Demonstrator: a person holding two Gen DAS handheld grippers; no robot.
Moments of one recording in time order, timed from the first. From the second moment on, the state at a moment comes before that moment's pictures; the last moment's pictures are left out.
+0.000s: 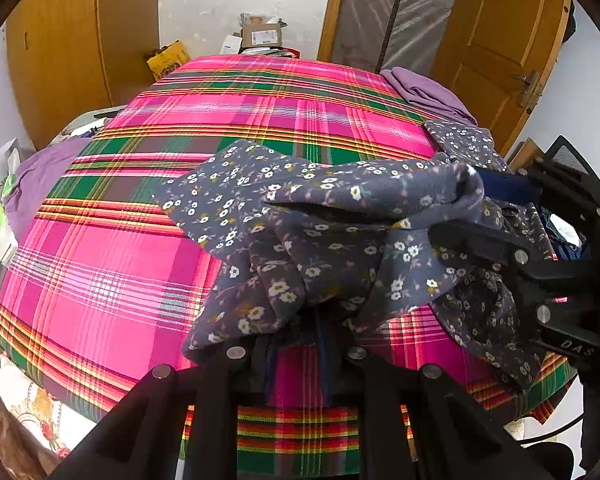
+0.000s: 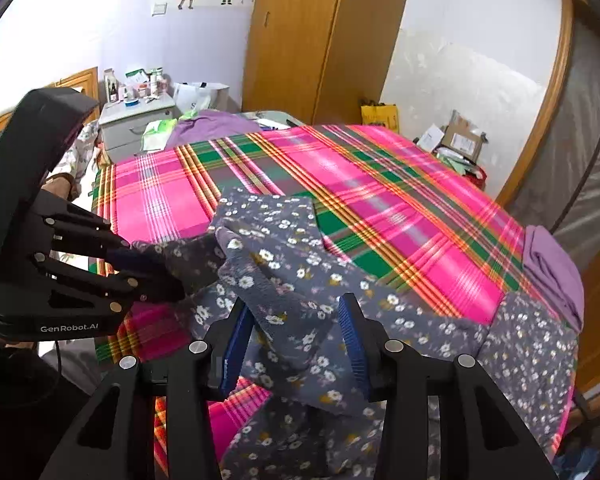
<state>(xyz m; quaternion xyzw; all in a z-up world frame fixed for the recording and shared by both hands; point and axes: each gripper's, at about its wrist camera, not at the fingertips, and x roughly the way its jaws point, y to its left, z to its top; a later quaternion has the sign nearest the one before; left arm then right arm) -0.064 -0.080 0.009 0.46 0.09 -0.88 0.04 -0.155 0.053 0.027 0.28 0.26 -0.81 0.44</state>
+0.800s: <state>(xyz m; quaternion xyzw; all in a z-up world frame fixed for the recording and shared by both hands) -0.080 -0.090 0.026 0.44 0.09 -0.89 0.04 -0.254 0.047 0.088 0.22 0.21 -0.87 0.39</state>
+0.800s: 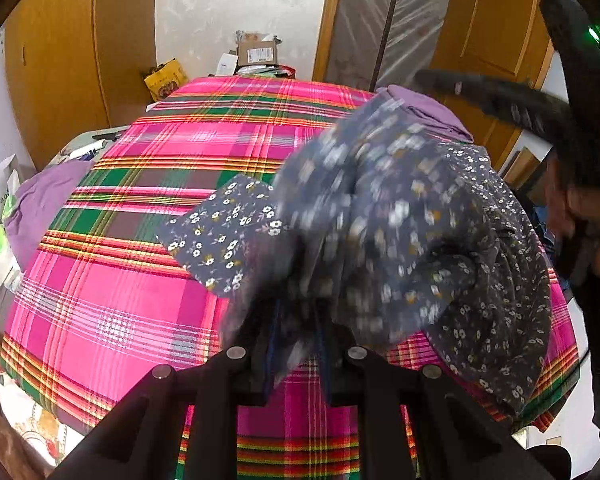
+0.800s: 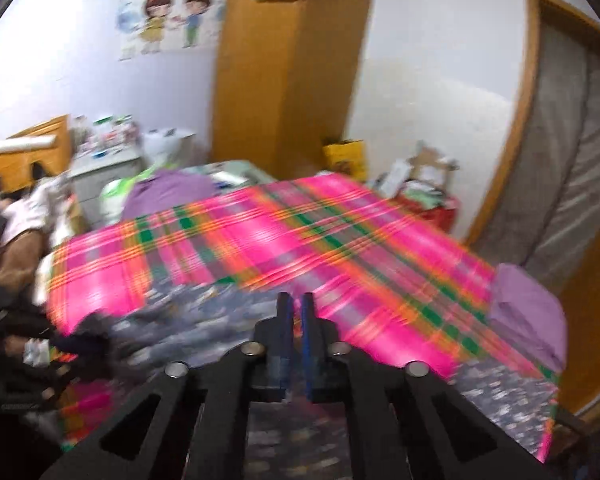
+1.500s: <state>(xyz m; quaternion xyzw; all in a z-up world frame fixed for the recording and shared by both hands) -0.076 -0.103 0.022 0.44 0.11 -0.89 0.03 -0.291 0.033 0.016 0.42 0.15 -0.68 0.59</state>
